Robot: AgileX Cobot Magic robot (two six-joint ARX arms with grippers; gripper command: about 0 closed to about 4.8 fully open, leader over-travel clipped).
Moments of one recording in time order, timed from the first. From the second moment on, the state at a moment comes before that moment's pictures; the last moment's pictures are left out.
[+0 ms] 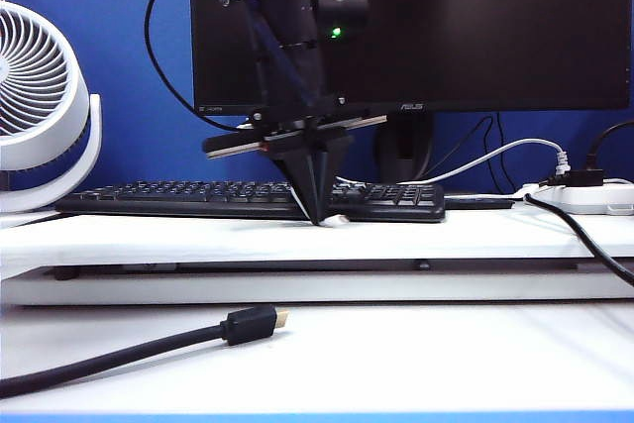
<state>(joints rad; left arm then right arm) -0.70 2.12 1.87 -1.00 -0.03 -1.02 0.29 1.02 1.43 -0.63 -0.73 -0.34</state>
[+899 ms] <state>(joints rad) -0.67 2.08 1.88 -1.13 -0.37 0.03 0.29 1.02 1.43 -0.60 -0.73 -0.34</state>
